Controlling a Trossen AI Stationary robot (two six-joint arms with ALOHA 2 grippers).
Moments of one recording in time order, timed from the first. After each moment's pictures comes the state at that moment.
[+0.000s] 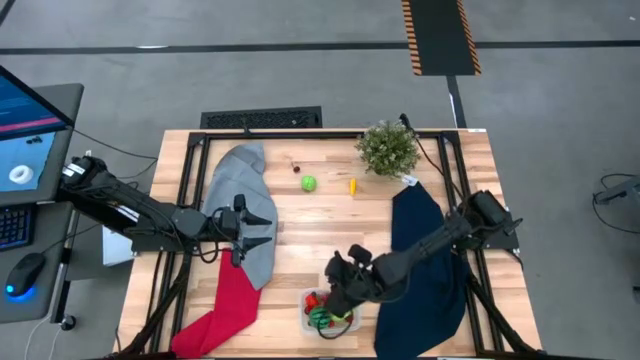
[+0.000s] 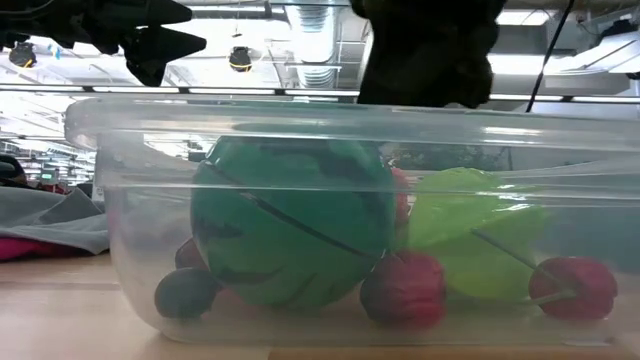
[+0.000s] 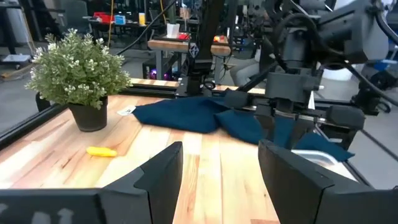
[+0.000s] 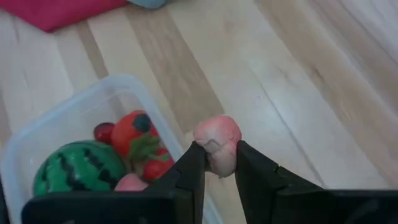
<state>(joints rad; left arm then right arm) -0.40 0.82 0.28 0.48 -0.43 -0.13 0.52 1.96 1.44 -0.59 0.40 0.87</state>
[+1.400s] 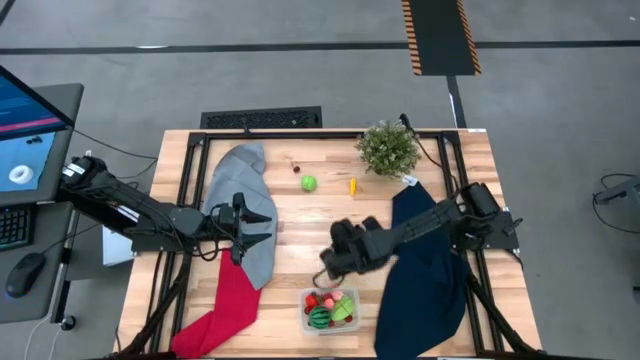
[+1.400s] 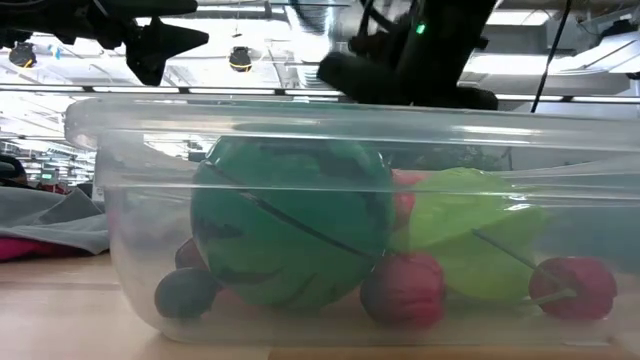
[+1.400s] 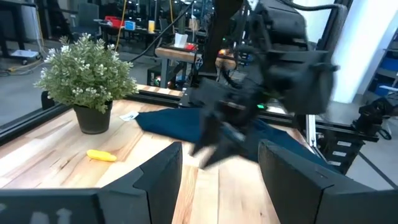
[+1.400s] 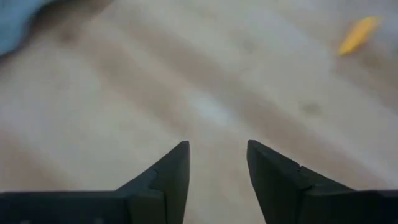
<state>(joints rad) -0.40 0.82 0.28 0.53 -0.47 -0.19 0.36 1.97 1.44 -0.87 0.57 1.16</state>
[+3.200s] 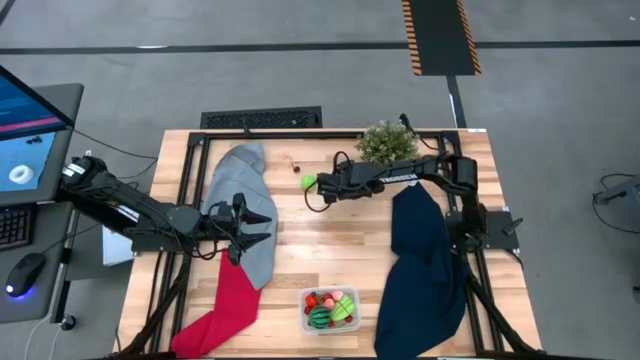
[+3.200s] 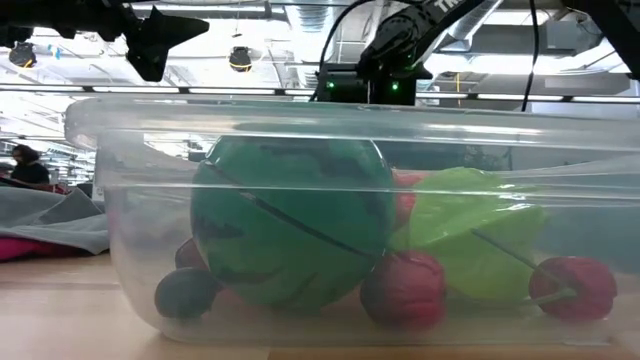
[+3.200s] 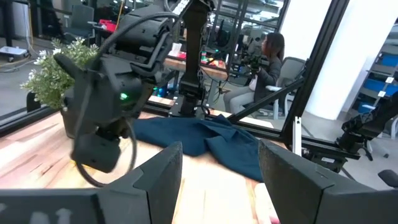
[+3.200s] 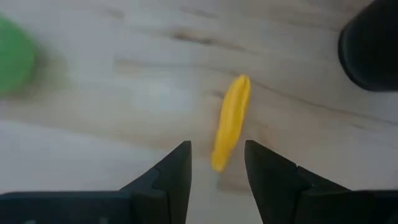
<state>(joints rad) -0.40 0.82 0.28 0.59 -0.45 -0.23 -0.16 2.03 1.43 -0.89 0.40 1.13</state>
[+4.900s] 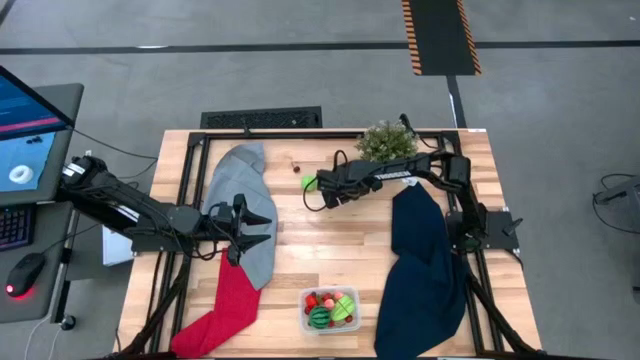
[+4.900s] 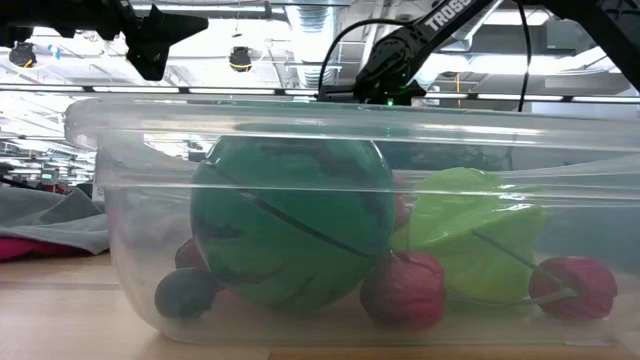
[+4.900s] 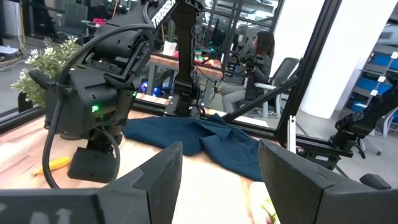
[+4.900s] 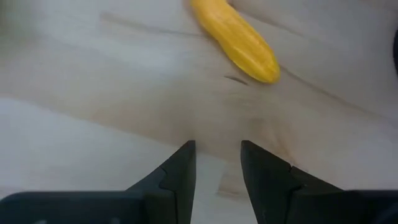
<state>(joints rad) -0.40 0.82 0.28 0.59 -0.43 -0.23 -0.21 2.09 1.44 -0.87 0.25 0.95</state>
